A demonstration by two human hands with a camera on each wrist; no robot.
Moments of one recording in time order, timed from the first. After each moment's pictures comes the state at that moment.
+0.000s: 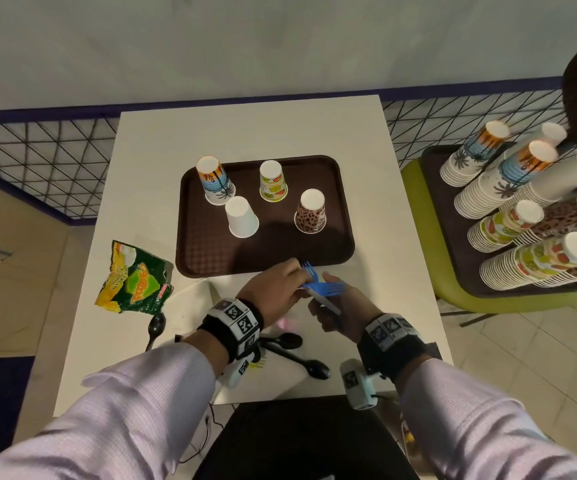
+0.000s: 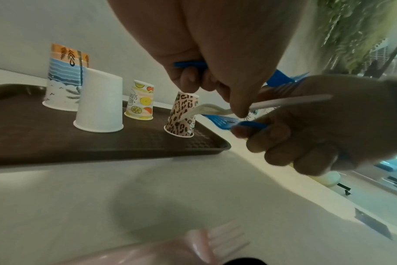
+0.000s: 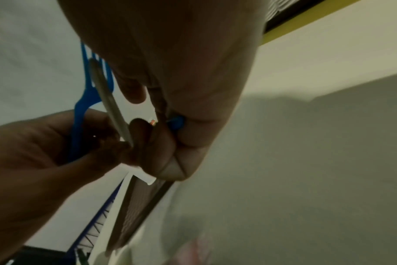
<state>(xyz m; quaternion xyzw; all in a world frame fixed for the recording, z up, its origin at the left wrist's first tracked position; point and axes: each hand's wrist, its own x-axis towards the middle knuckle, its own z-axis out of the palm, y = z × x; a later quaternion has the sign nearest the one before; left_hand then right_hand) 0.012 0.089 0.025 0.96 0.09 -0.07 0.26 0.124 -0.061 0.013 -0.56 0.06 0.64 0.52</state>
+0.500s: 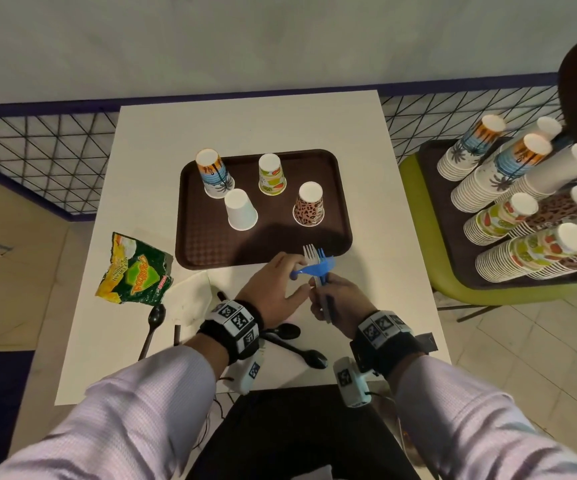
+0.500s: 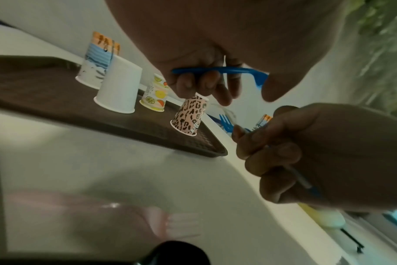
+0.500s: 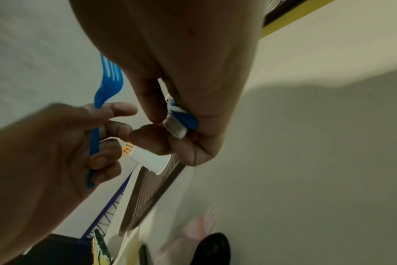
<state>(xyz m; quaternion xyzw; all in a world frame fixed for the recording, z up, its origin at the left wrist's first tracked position) -0.006 0.071 0.027 0.90 0.19 -0.01 0.40 0.109 -0.065 0.007 -0.58 0.06 0.58 0.57</state>
